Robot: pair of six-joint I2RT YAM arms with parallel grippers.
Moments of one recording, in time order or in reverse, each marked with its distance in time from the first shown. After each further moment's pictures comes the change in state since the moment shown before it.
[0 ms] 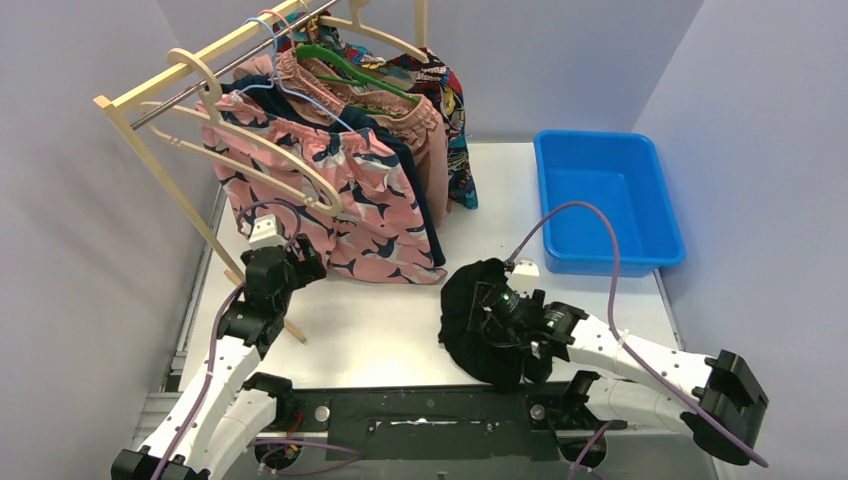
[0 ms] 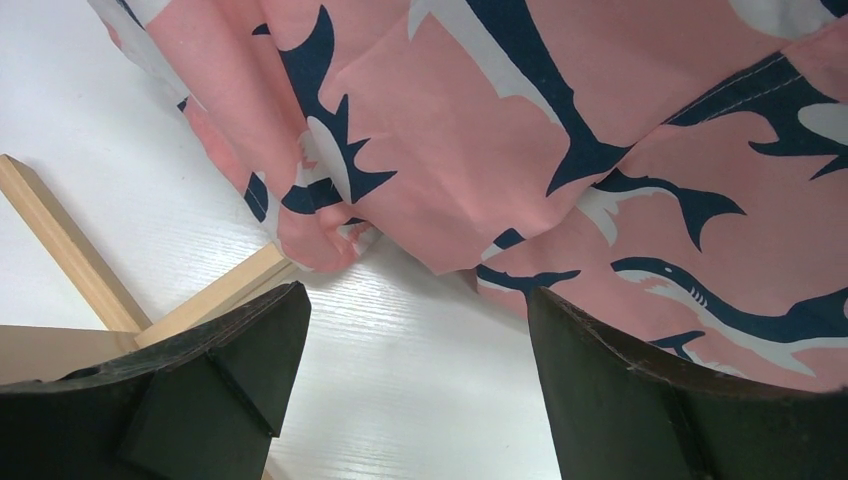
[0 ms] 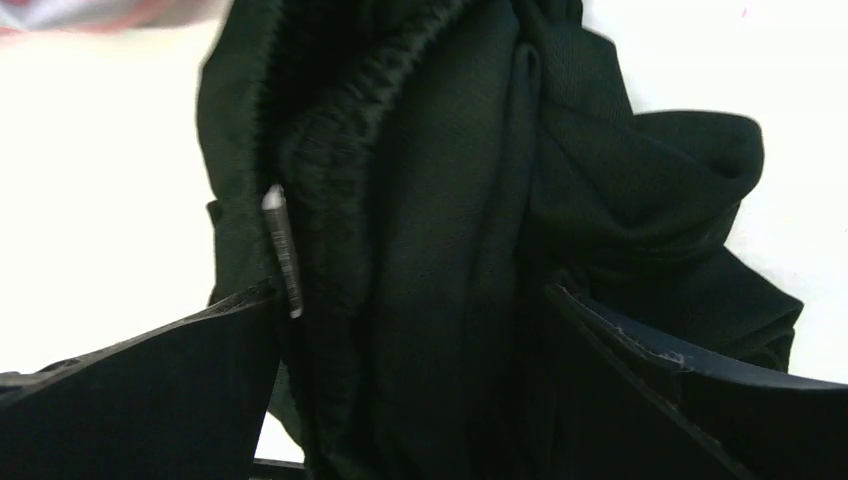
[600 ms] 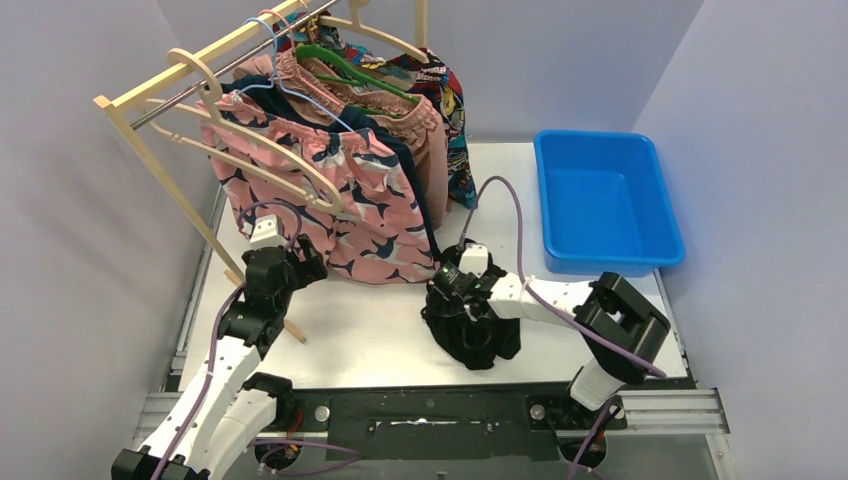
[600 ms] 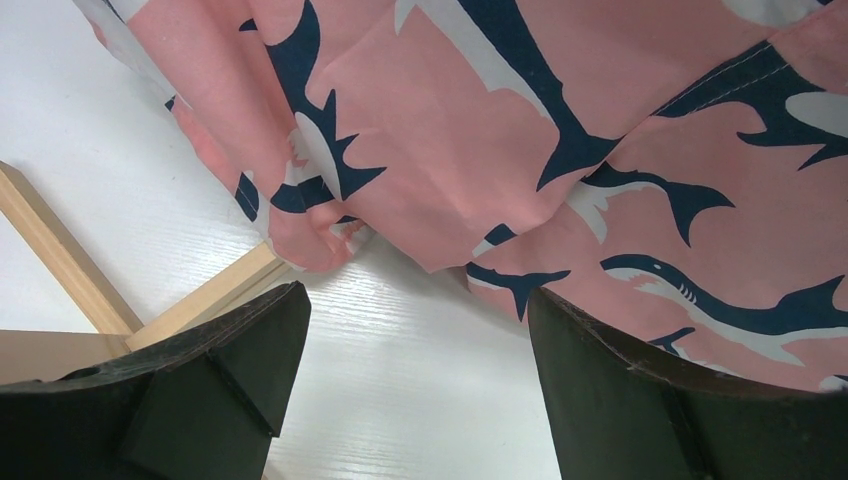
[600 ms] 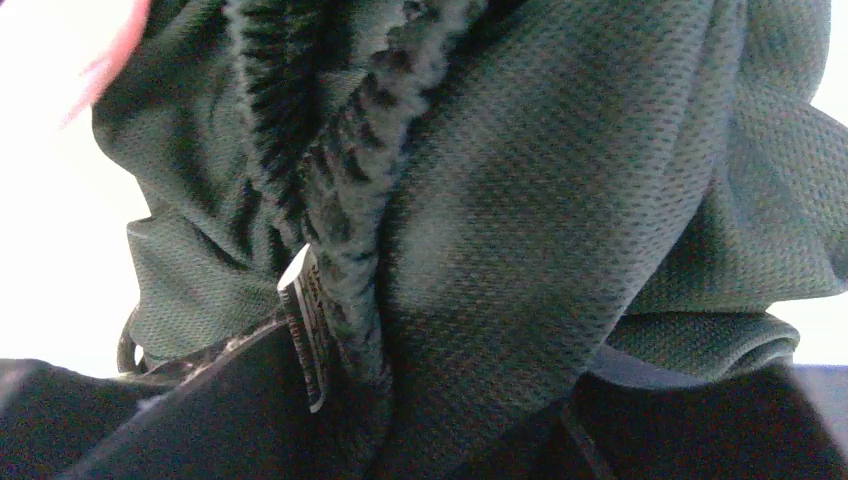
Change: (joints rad) left arm 0.000 0.000 -0.004 0.007 0.021 0.002; right arm -0.027 0.639 0.256 0.090 -0.014 -0.002
